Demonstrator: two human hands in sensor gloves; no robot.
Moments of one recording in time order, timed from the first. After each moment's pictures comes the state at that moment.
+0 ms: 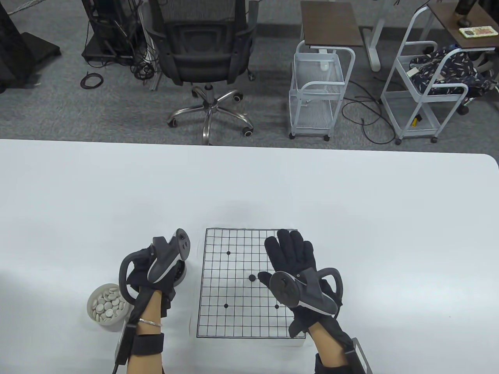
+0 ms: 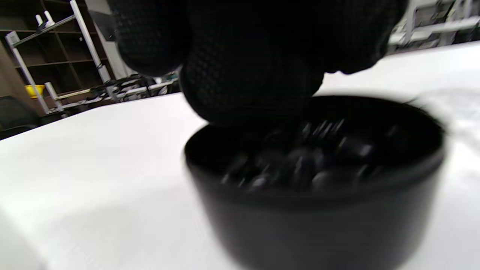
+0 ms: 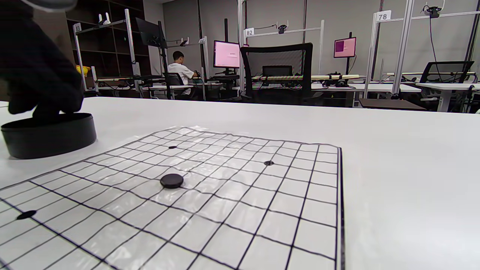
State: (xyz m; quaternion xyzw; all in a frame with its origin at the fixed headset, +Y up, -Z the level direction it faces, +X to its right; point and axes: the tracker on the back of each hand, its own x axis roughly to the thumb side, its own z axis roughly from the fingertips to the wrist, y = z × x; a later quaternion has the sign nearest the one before) left_hand -0.215 -0.711 -0.335 -0.05 0.11 -0.08 0.99; right_hand 0.078 -0.685 -0.263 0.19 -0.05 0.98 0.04
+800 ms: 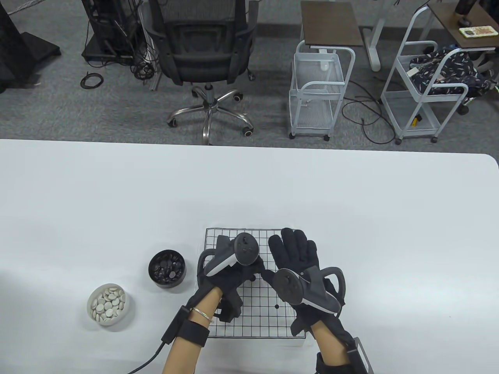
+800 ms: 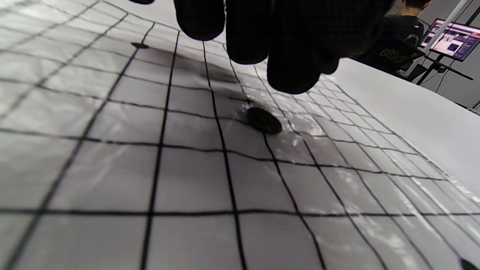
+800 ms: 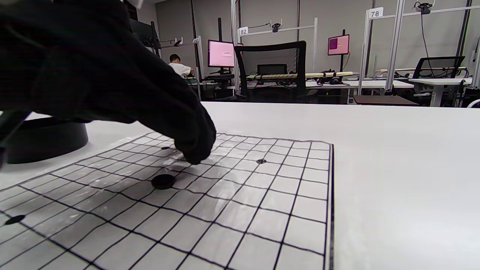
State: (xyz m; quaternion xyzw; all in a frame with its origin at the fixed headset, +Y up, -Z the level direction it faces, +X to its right) left_hand -0.069 -0.754 -0.346 -0.19 -0.14 0.13 0.96; right_hand 0.084 -0.686 -0.266 0.18 -0.04 0.98 0.05
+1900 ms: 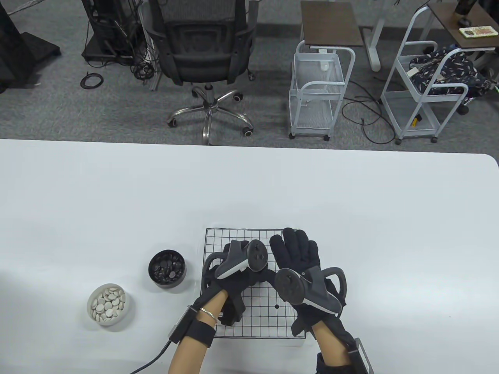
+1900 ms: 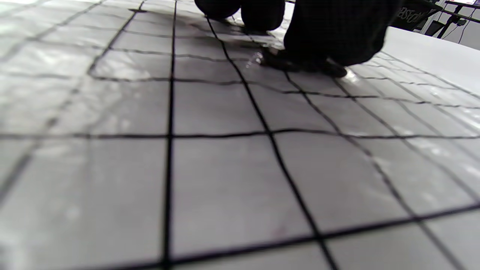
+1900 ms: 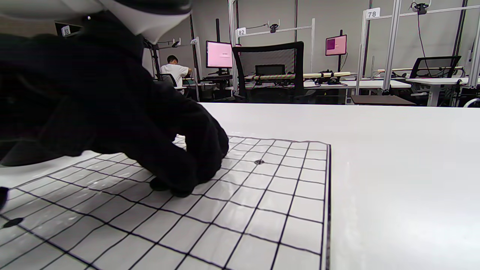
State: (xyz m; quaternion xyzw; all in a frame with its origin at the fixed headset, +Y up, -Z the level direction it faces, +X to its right) left_hand -0.057 -0.771 -0.343 -0.20 -0.15 0.07 0.97; right_hand 0.086 -0.686 -0.266 0.17 -0.04 0.98 0.05
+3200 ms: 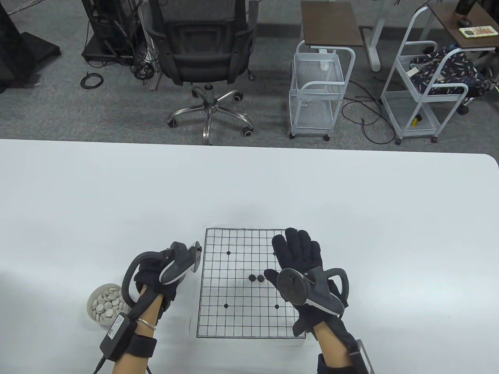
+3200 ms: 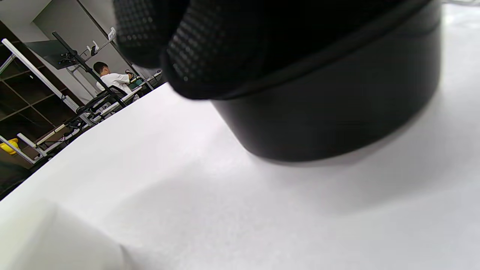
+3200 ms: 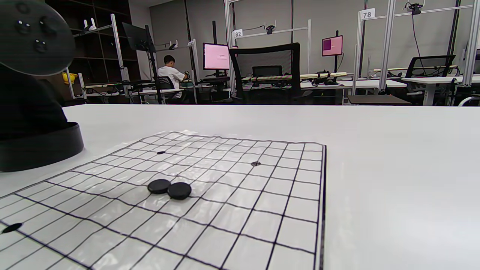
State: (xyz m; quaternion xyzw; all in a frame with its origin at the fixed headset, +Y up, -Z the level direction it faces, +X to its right) left_hand -0.200 -0.748 -0.335 -0.15 0.05 -0.25 0.95; right_hand 0.090 -0.687 -0.266 0.17 -0.05 0.98 0.05
